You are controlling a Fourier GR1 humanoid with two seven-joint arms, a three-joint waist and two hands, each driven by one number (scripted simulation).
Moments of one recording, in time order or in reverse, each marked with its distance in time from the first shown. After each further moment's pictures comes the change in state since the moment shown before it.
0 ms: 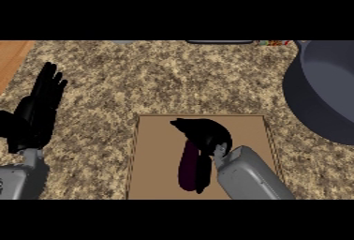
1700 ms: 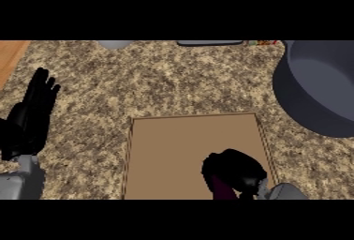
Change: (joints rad) left arm 0.039 -0.058 0.075 -0.038 -0.070 -0.037 0.026; right arm 0.287 -0.294 0.131 -0.151 0.292 -0.110 -0.661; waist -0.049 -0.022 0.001
